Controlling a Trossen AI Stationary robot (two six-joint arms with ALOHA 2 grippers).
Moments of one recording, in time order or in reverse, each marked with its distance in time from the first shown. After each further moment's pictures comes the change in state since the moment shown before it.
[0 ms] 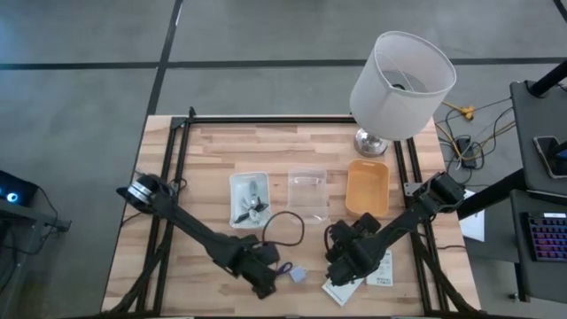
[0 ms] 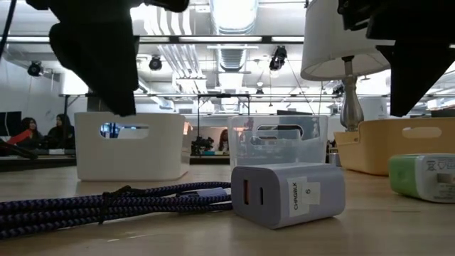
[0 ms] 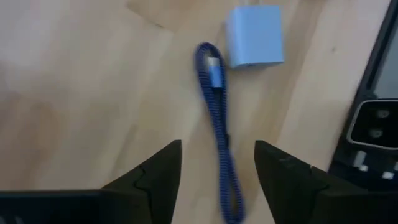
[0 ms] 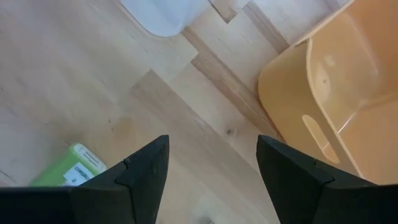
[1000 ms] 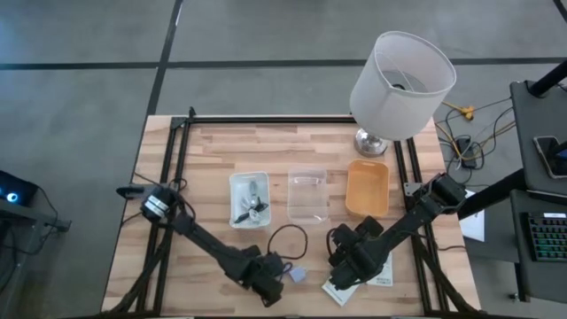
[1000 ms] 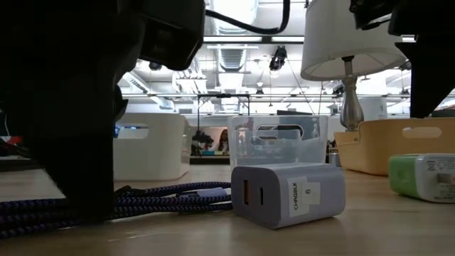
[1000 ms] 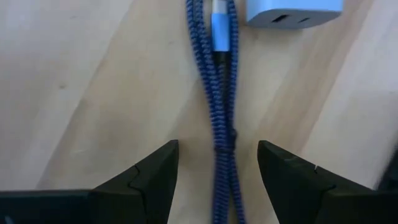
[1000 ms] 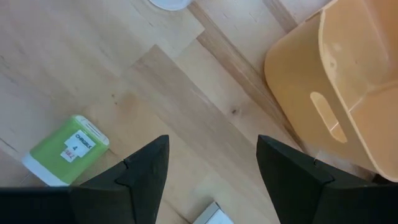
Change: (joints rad) left arm -0.030 0.179 0.057 0.024 0.032 -0.095; right arm 0.030 0.000 -0.004 0.001 -0.044 0.011
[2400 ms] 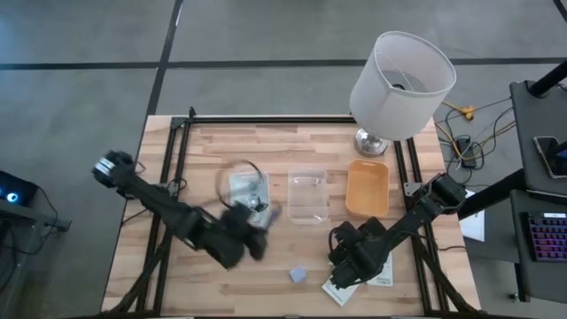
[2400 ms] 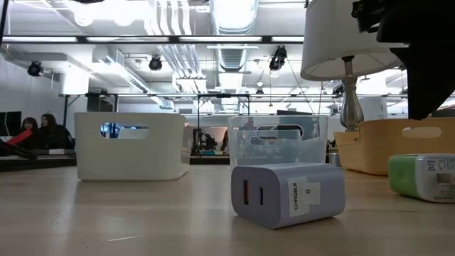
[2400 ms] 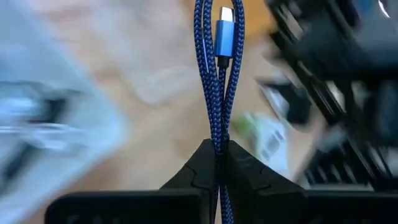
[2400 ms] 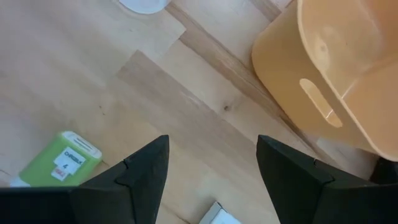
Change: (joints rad) left arm 0.051 -0.576 -0.141 -0.121 -0.485 -0.328; right arm 0.000 0.000 -0.013 -0.018 0.005 0.131
